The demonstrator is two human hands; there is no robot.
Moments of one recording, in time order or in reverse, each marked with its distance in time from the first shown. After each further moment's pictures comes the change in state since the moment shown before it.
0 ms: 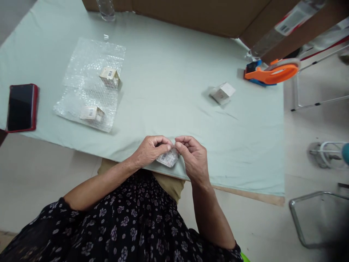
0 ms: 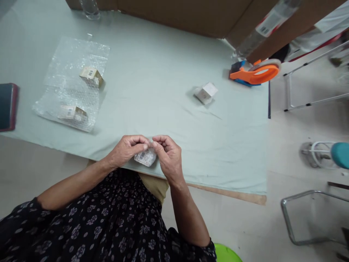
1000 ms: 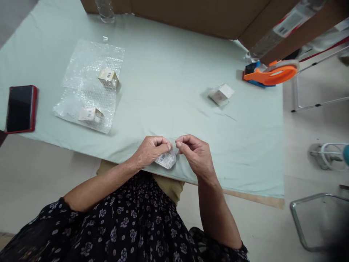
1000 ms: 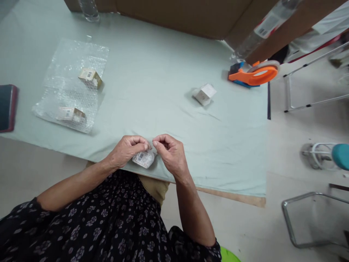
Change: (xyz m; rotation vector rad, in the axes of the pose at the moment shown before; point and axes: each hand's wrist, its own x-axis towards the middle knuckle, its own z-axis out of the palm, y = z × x) left_hand 0.006 -0.002 0.009 -0.119 0.065 -0.117; right_hand 0.018 -0.012 -0.019 -0.038 -0.092 -0.020
